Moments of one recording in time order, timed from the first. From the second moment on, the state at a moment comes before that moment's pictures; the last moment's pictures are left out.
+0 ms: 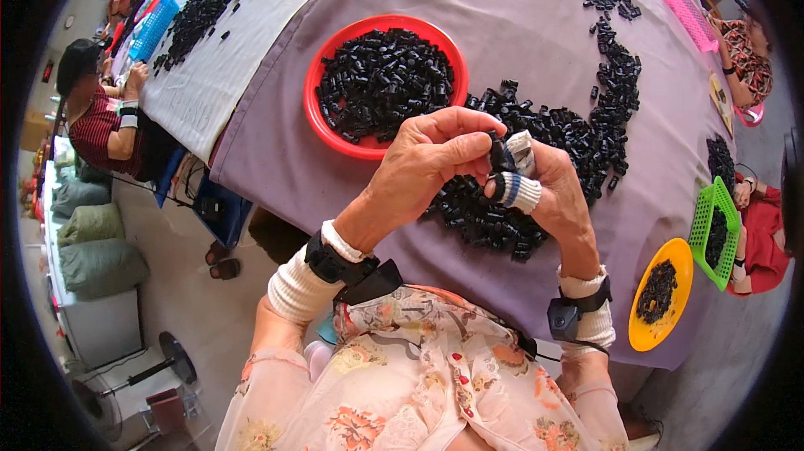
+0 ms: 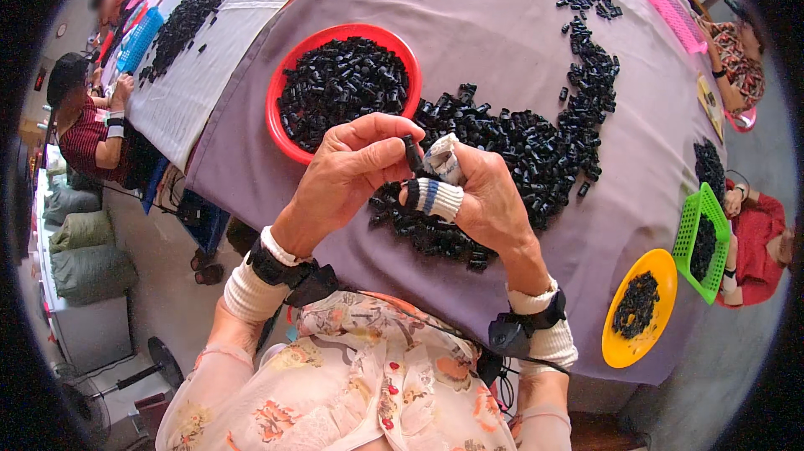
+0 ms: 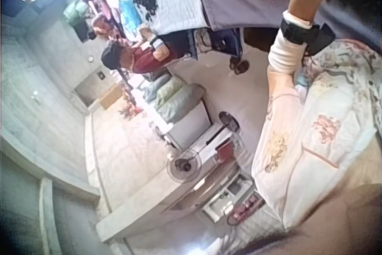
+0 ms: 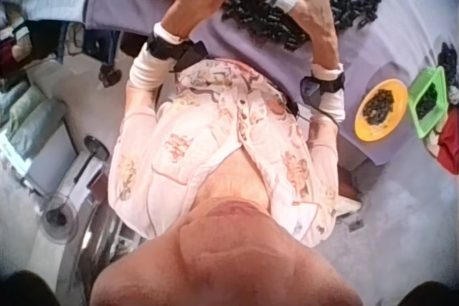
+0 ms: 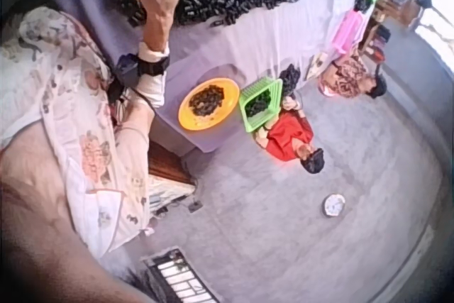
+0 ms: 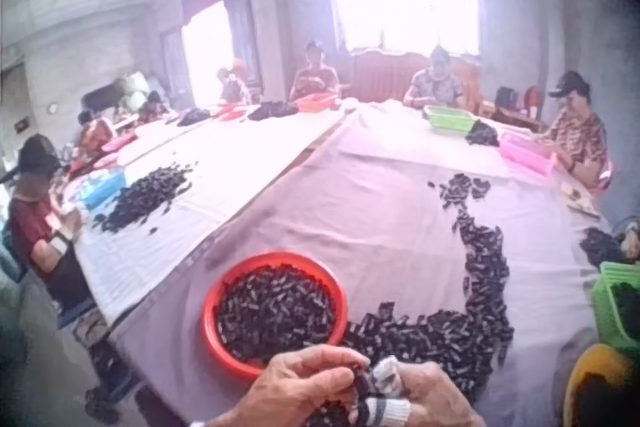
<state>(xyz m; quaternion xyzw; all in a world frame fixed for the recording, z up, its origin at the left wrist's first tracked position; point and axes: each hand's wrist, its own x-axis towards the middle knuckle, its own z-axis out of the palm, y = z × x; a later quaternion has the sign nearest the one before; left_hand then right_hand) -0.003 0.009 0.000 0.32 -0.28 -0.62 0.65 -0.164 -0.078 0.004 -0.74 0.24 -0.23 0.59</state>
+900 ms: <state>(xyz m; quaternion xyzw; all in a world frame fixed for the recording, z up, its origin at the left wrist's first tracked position) -0.006 -0.001 -0.007 0.29 -0.27 -0.69 0.61 -0.167 -0.104 0.013 -0.80 0.20 -0.13 0.55</state>
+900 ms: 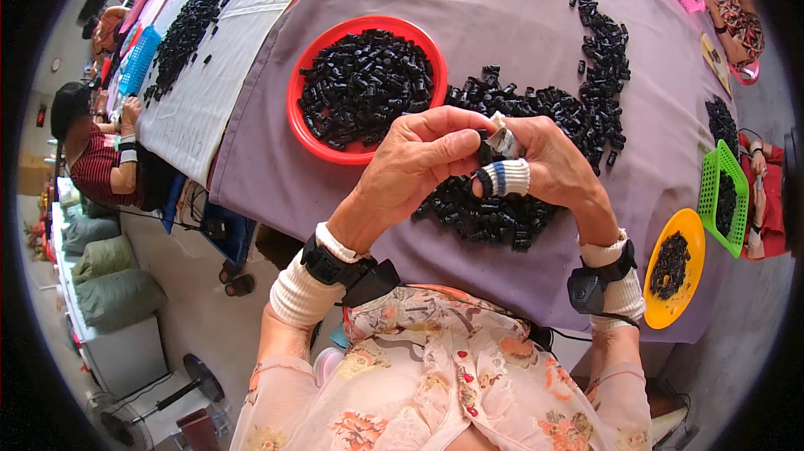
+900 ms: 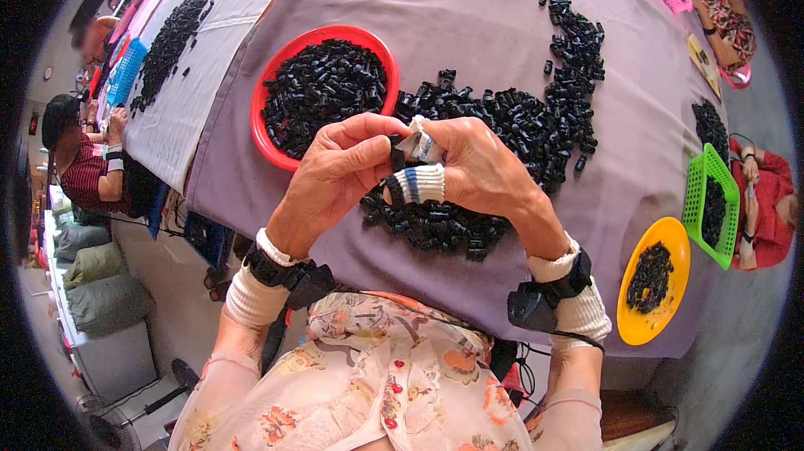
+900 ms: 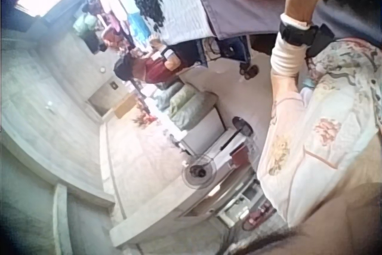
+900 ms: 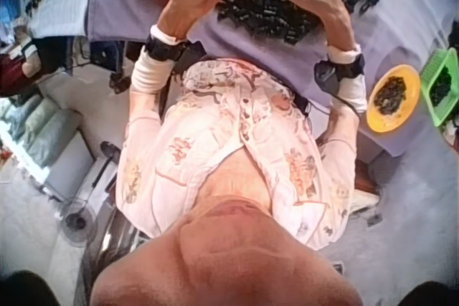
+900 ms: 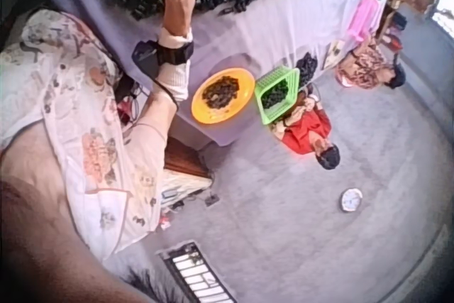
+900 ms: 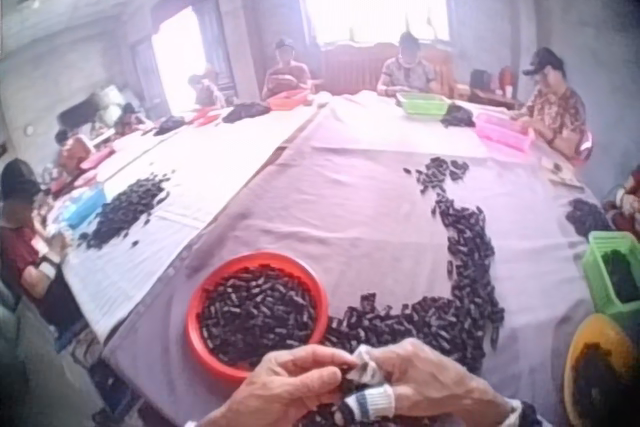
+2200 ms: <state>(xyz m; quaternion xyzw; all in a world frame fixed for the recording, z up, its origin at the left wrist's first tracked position) -0.019 -0.005 -0.010 0.23 -0.19 -0.74 0.60 -0.179 -0.106 0.009 -0.80 0.19 -0.13 0.55</state>
